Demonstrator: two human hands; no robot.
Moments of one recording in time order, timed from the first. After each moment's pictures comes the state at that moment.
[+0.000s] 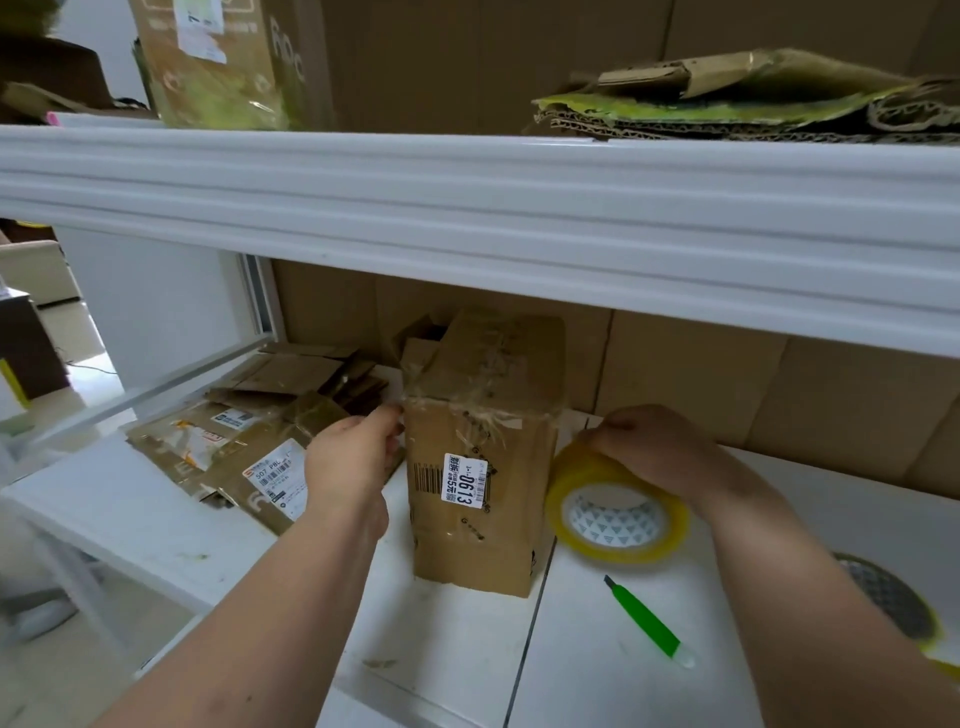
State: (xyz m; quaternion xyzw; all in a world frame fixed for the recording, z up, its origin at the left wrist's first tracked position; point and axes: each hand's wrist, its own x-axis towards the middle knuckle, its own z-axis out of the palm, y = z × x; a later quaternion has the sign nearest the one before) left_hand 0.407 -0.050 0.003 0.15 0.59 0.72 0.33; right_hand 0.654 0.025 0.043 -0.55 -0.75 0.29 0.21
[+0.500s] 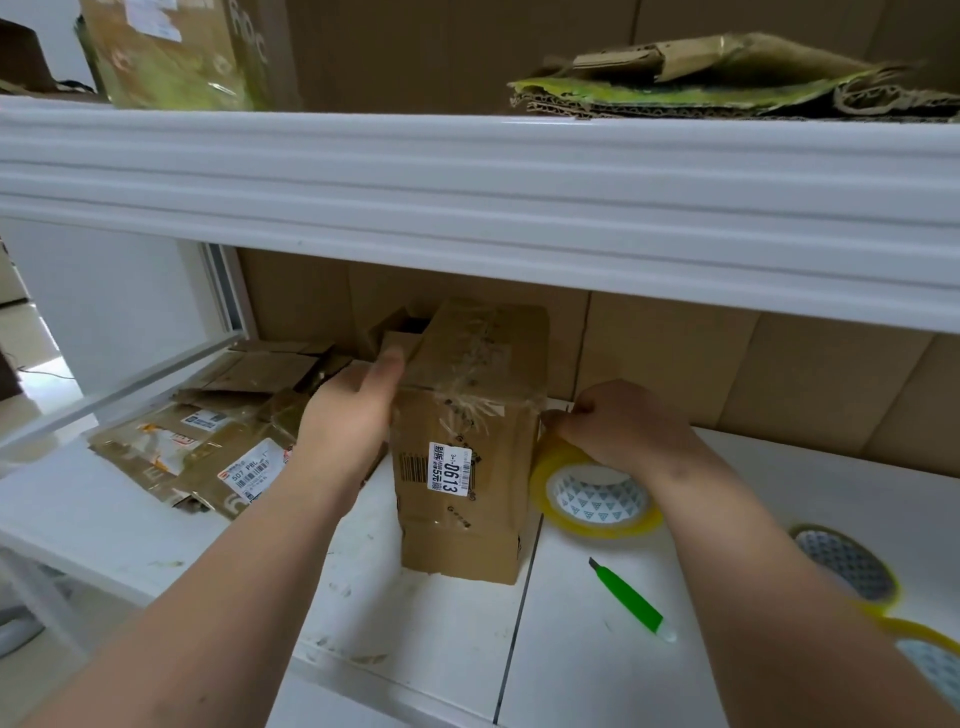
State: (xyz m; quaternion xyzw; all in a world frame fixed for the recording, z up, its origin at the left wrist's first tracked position) left_hand 0.402 -0.050 0.030 0.39 0.68 0.58 0.24; right_hand 0.634 0.019 0.051 -0.62 -0.76 0.15 0.14
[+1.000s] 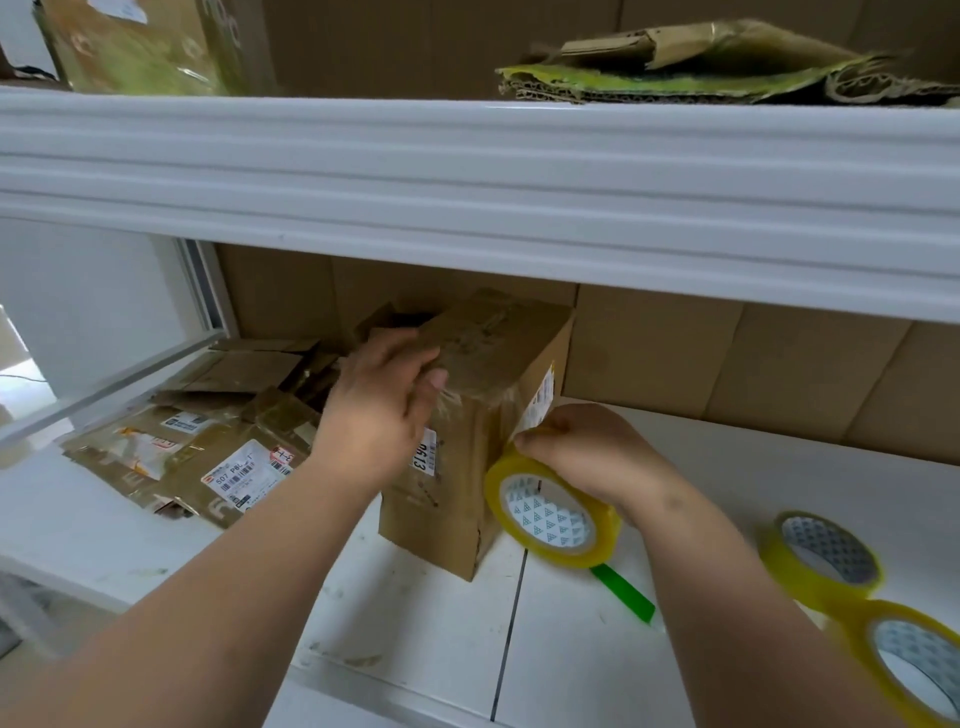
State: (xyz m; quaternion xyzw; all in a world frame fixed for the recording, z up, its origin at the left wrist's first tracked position) left_hand 0.410 -0.034 0.018 0.65 0.63 0.43 -0.07; right_hand 0.621 -0.007 0.041 -0.58 -0.74 0.28 0.17
